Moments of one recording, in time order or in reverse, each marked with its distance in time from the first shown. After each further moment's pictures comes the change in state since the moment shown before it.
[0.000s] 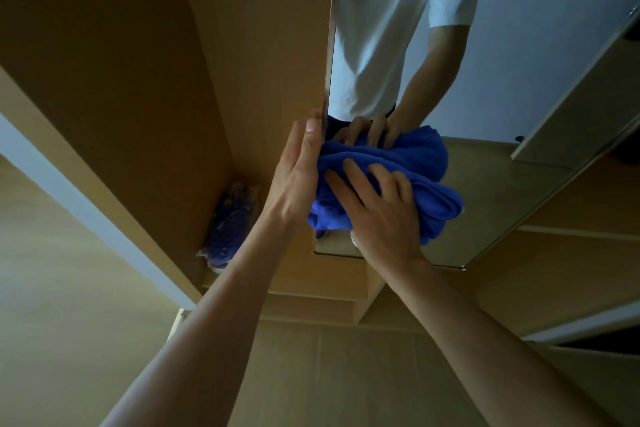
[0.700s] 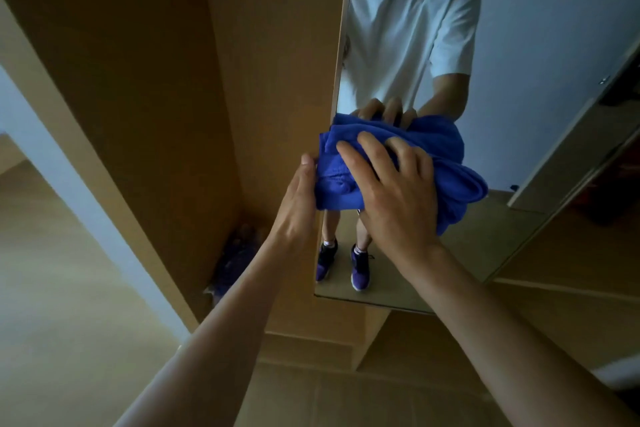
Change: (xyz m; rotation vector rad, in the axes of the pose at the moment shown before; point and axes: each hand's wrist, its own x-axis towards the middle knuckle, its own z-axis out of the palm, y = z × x) left_hand 0.010 0.056 0.003 -0.116 0.000 -0.033; right_hand 0.096 0.046 -0.098 0.003 0.194 0.050
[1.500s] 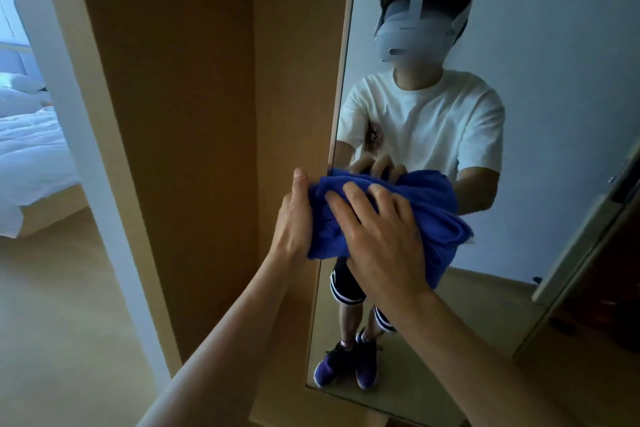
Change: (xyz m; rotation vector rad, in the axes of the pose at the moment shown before) left_hand 0.032 0.110 0.022 -0.060 0.283 0.115; right_hand 0.074 0.026 -0.053 0.025 -0.078 -0.126
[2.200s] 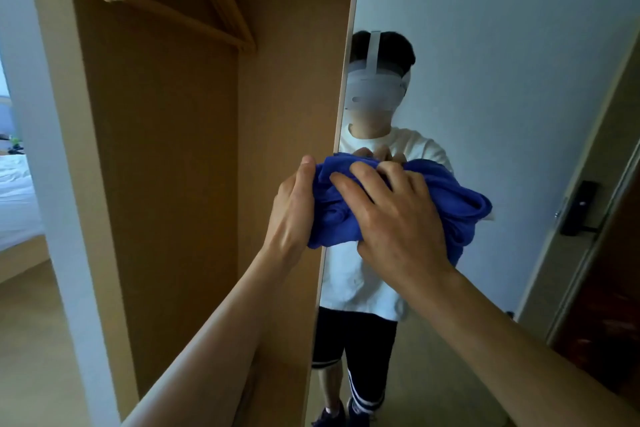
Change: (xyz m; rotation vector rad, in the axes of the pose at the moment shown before) left_hand 0.032 0.097 0.010 0.062 -0.106 0.239; right_hand 0.079 0.037 -0.060 -0.092 0.131 -0.012
